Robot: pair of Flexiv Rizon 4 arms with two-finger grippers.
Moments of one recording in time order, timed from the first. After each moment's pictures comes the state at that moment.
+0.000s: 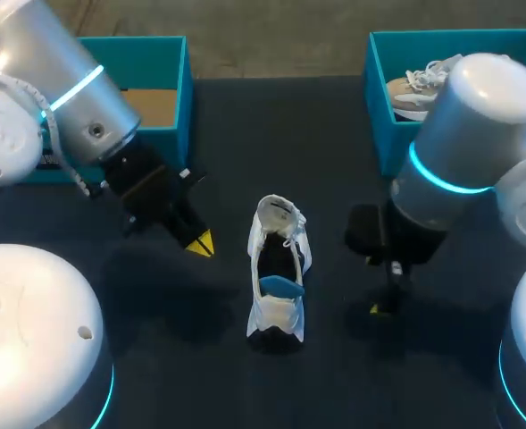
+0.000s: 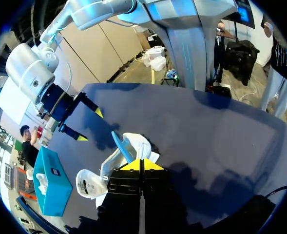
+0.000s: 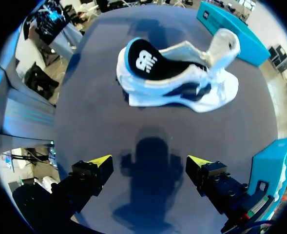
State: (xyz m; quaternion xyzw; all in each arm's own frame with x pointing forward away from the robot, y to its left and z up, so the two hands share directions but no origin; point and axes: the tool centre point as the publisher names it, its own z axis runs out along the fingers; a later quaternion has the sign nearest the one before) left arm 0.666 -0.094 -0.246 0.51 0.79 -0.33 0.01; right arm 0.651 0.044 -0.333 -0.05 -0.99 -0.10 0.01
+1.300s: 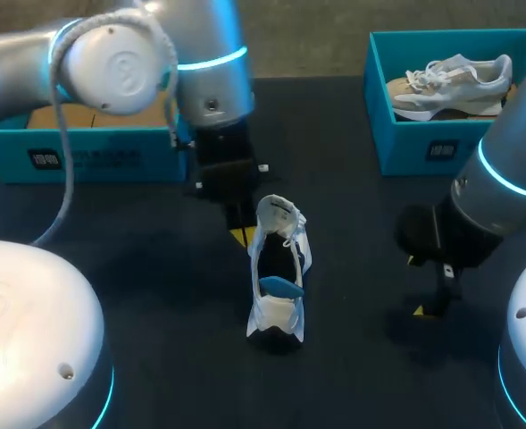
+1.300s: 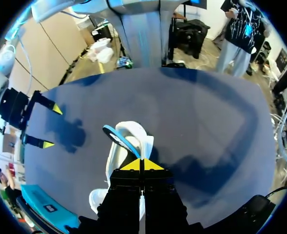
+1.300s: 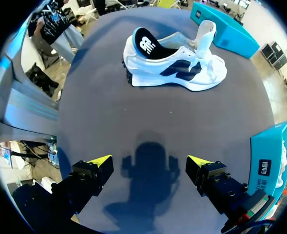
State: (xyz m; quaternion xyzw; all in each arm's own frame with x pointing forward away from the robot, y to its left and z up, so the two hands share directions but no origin) left arm 0.695 -0.148 -0.263 0.68 0.71 -0.17 -0.08; right arm 0.638 -0.012 -0.323 -0.06 -0.99 -0.11 0.00
